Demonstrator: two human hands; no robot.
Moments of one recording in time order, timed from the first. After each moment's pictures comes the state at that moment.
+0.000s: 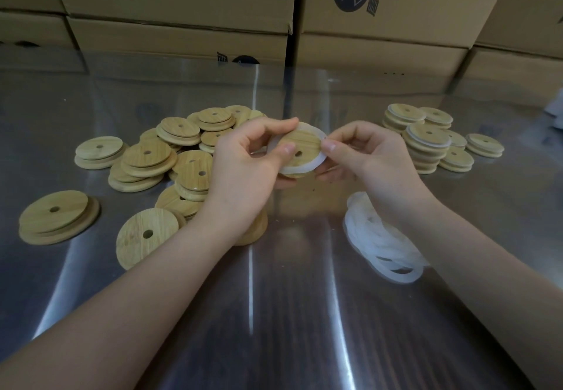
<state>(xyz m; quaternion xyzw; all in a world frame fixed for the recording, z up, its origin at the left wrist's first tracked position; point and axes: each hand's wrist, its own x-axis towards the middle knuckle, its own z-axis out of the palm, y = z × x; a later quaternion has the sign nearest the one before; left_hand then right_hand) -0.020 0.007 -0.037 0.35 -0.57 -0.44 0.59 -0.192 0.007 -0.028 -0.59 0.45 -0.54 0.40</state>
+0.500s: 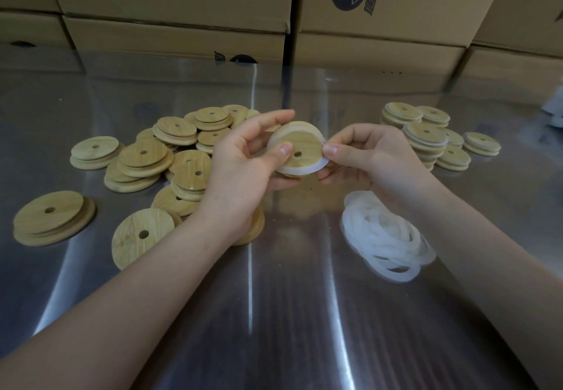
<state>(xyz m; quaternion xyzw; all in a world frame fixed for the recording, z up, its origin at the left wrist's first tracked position) -0.020 0.008 -0.038 0.34 -0.53 -0.52 0.57 -0.206 0.006 -0.019 -0.60 0.45 -0.48 0.46</state>
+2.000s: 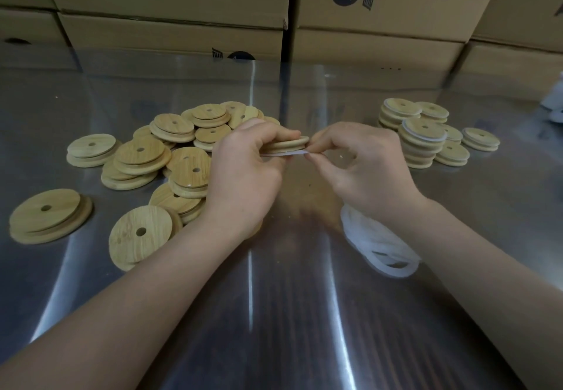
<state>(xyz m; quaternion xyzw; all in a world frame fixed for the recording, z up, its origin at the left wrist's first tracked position) -0.024 0.009 -0.037 0.44 -0.70 -0.16 0.54 -0.193 0.007 -0.034 -0.81 0.39 -0.43 -0.10</state>
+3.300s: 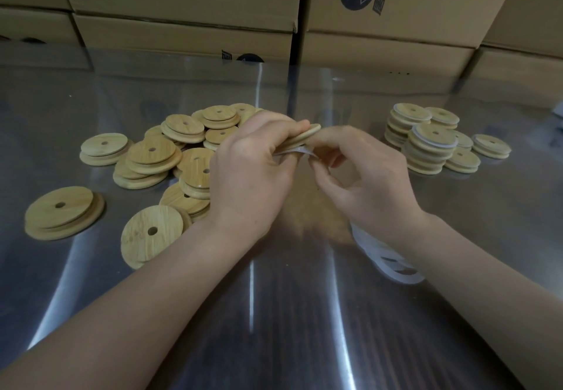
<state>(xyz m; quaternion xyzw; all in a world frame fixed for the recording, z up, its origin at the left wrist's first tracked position) -0.018 0.008 -0.042 0.38 -0.72 0.00 0.58 -0.179 0.019 -0.036 -0.82 0.35 -0.44 -0.12</state>
